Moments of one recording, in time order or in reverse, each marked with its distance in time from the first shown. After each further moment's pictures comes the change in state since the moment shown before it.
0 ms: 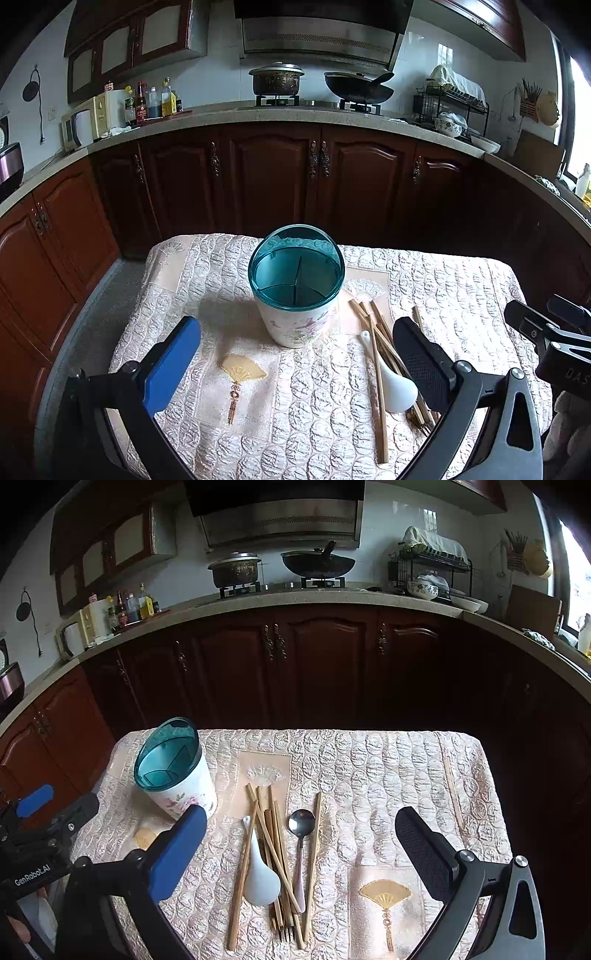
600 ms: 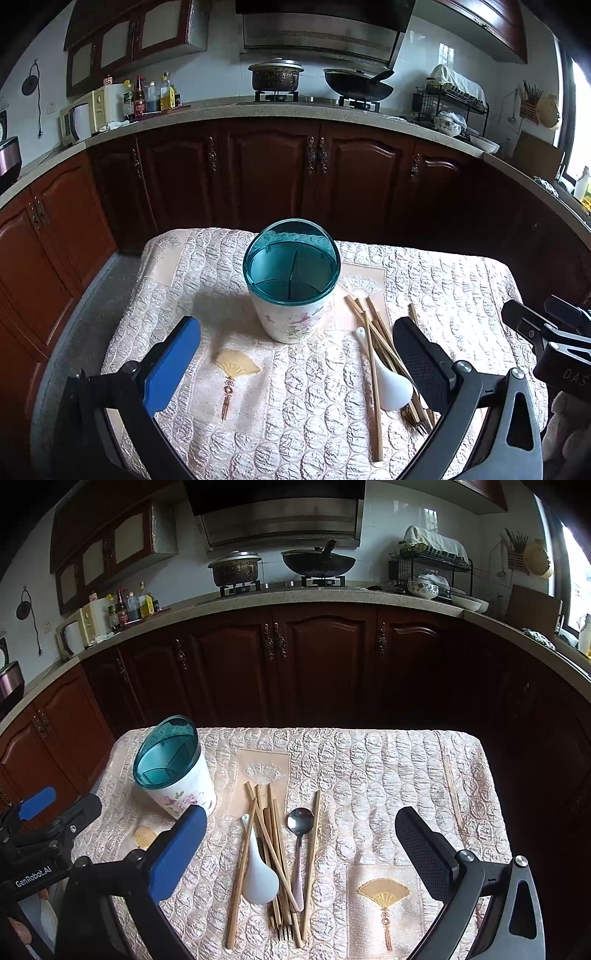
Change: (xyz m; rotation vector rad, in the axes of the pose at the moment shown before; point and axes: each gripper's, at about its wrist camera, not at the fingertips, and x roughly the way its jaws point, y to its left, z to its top) left arm 0.005 -0.002 0.000 -0.013 0.011 -0.012; right arm 0.002 -0.001 -0.003 0.000 0.007 -0.001
